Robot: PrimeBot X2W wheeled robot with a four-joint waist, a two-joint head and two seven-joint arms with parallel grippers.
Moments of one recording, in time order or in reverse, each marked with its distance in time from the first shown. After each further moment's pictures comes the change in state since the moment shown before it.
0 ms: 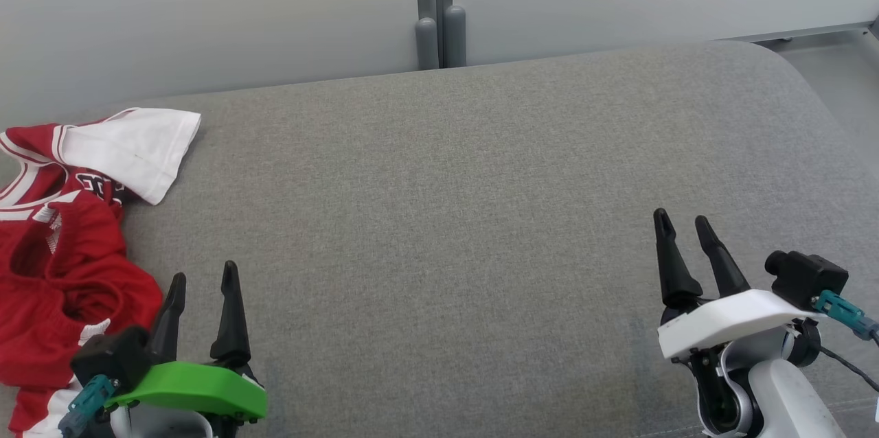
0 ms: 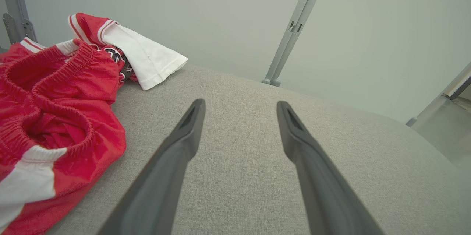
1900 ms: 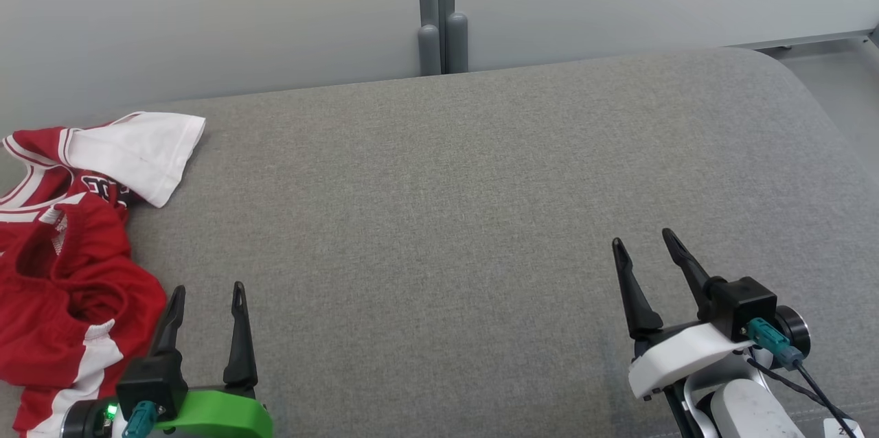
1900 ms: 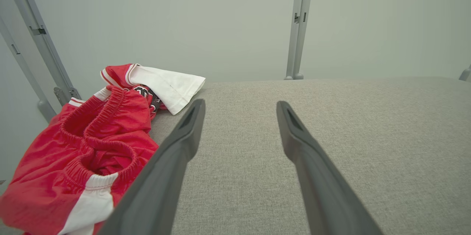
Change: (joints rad) left arm 0.049 -0.003 -0.004 0.026 0.338 0.034 -0.101; right arm 0.020 -0.002 0.079 0.050 -0.417 -0.002 -0.101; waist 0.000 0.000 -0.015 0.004
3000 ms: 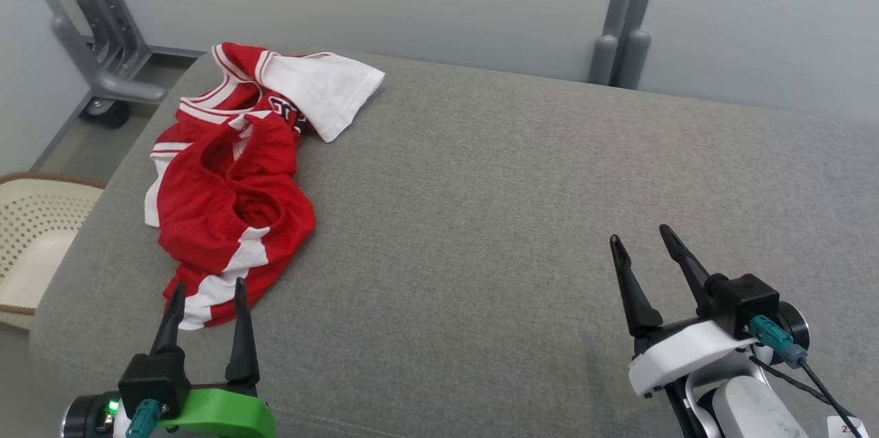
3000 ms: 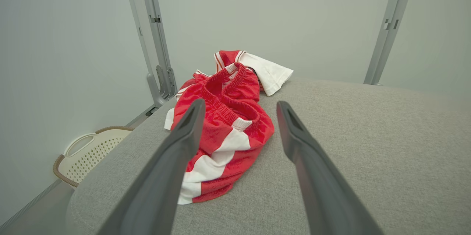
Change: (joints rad) left arm -0.002 -0.001 0.017 -0.017 0.018 0.000 0.000; right arm -0.003 0.005 -0.001 -0.005 0.000 0.039 -0.001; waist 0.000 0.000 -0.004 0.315
